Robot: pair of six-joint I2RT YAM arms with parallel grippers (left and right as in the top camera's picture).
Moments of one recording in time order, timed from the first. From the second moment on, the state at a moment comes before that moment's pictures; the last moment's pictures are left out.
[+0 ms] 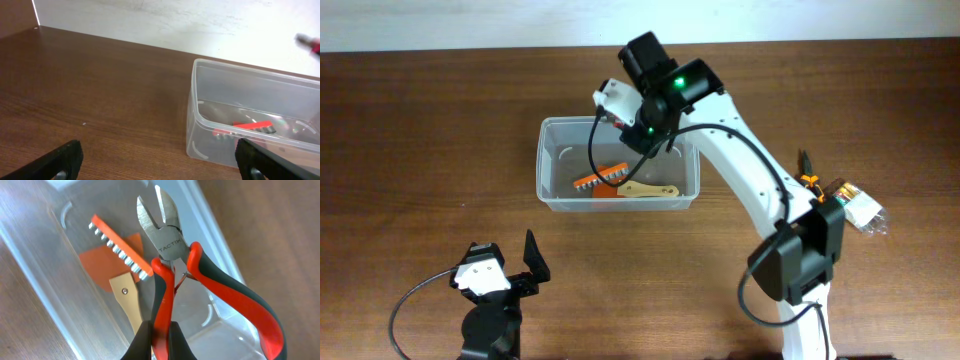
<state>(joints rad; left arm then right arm) -0.20 0.02 0.10 -0.29 -0.33 -0.22 0.54 2.18 2.16 -1.20 -0.12 -0.53</state>
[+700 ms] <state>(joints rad) -0.20 0.02 0.10 -0.29 -0.33 -0.22 0.53 2.29 2.15 -1.26 -0.08 -0.44</state>
